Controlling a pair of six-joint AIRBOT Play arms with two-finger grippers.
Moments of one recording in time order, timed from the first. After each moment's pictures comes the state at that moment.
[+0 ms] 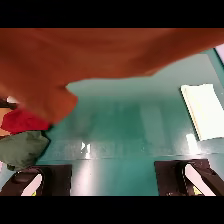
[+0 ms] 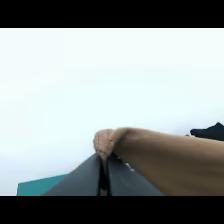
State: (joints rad) left arm -0.04 -0.73 1.97 1.35 -1.04 -1.44; right arm -0.37 -0.87 2.01 -1.12 1.31 1.40
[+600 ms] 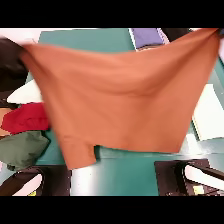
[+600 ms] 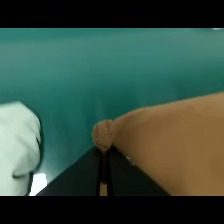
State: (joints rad) left arm -0.04 -1.03 1.42 1.31 -1.08 -1.45; right arm -0.20 -1.26 1.81 -1.25 1.37 1.41
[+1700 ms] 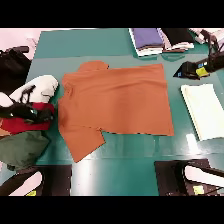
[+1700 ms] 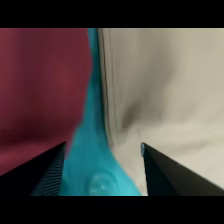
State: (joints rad) left arm 0.16 -1.03 0.74 1.25 -1.15 -1.43; right arm -0.19 -1.28 1.41 -1.14 1.36 1.40
